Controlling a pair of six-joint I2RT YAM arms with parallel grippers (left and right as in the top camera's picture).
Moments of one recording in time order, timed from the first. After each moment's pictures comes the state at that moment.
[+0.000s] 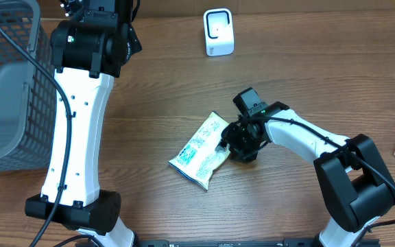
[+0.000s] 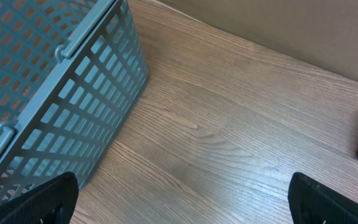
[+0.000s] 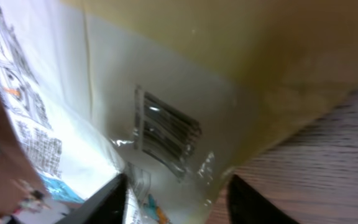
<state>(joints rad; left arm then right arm) -0.20 1.80 2.22 -1.41 -0.57 -0.55 0.51 1.87 1.10 -0.64 -0.52 0.97</state>
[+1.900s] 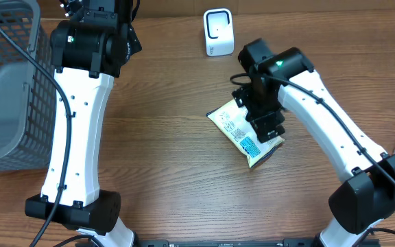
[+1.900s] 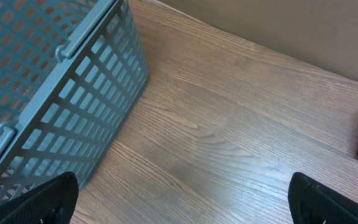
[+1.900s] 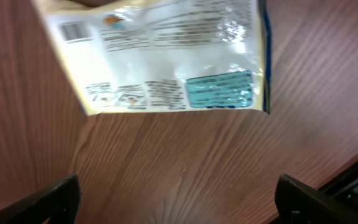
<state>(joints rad) -0.20 1.80 2.22 -1.41 -0.57 -0.55 0.48 1.85 1.71 -1.40 -0.13 1.59</state>
